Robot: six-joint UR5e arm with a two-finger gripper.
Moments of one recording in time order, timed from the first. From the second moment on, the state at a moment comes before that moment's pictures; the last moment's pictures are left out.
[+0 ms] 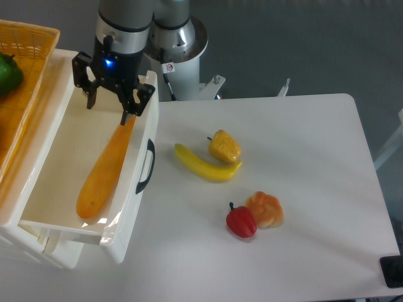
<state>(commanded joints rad) 2.35 -1.62 -1.45 -1.53 1.23 0.68</state>
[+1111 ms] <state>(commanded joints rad) 2.46 -1.78 -1.46 -1.35 1.52 0.97</state>
